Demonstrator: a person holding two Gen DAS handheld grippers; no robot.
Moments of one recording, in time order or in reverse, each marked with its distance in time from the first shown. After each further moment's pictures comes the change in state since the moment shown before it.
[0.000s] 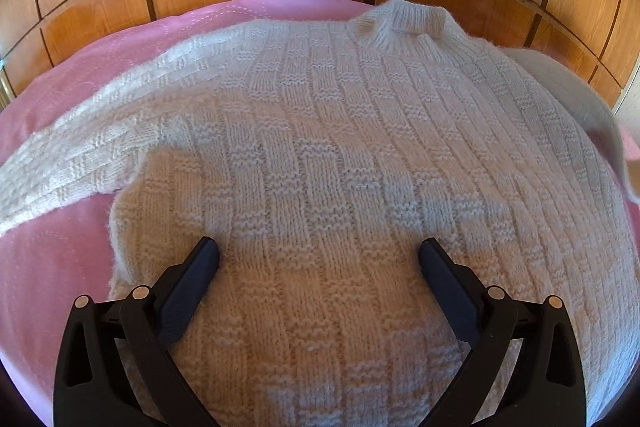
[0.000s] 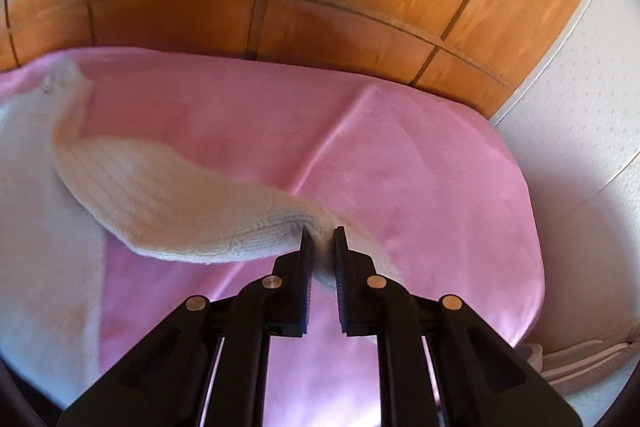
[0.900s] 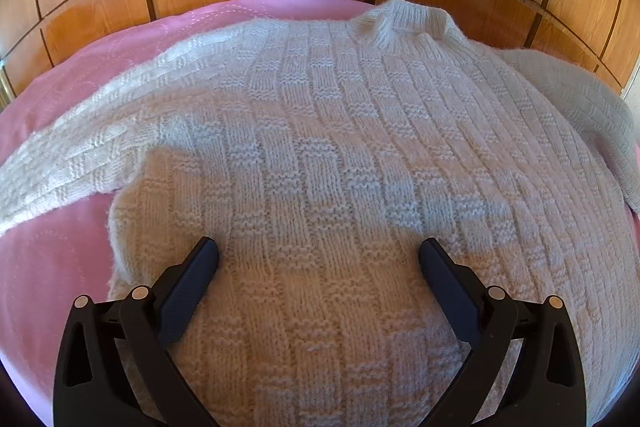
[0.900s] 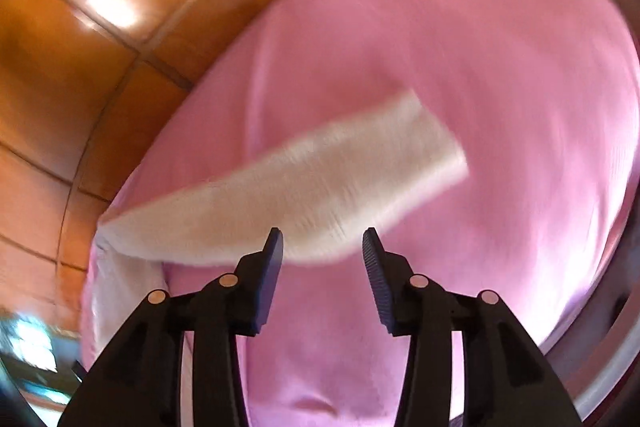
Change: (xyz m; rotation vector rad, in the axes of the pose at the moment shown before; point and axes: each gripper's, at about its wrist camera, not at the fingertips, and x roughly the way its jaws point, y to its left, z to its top) left arm 0.002 -0.001 0.000 -0.001 -0.004 0.001; right arm 0.062 -0.077 -0.121 0.880 0.124 0.409
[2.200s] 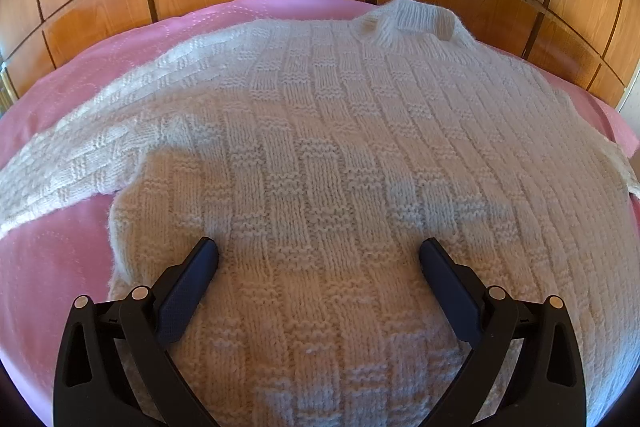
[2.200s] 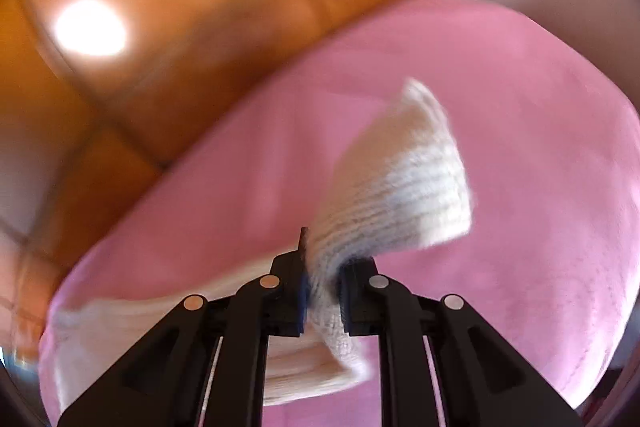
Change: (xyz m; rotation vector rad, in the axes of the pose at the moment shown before) left arm 0.004 0.004 0.002 0.009 -0.004 0.006; right arm 0.024 0.101 0.095 -0.163 -0.222 -0.109
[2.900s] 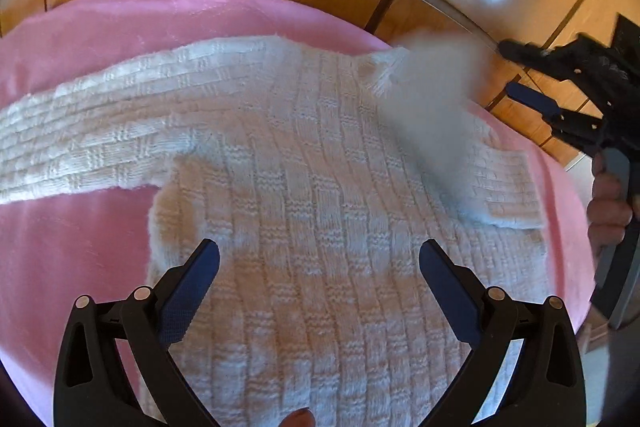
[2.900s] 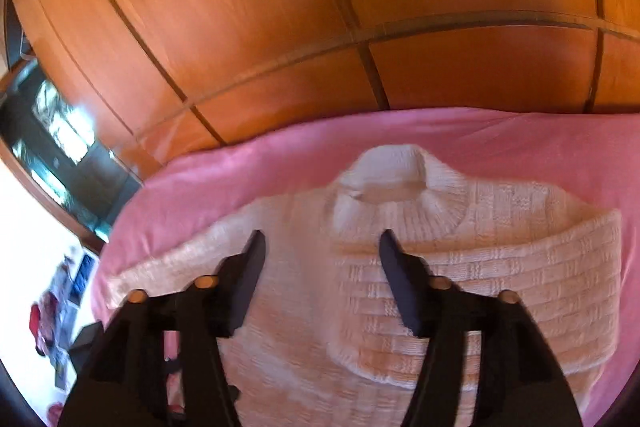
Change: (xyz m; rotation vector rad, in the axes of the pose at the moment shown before) left arm -0.040 0.058 0.028 -0.196 0.065 -0.268; right arm -0.031 0.389 -0.199 -0.552 0.227 0.593
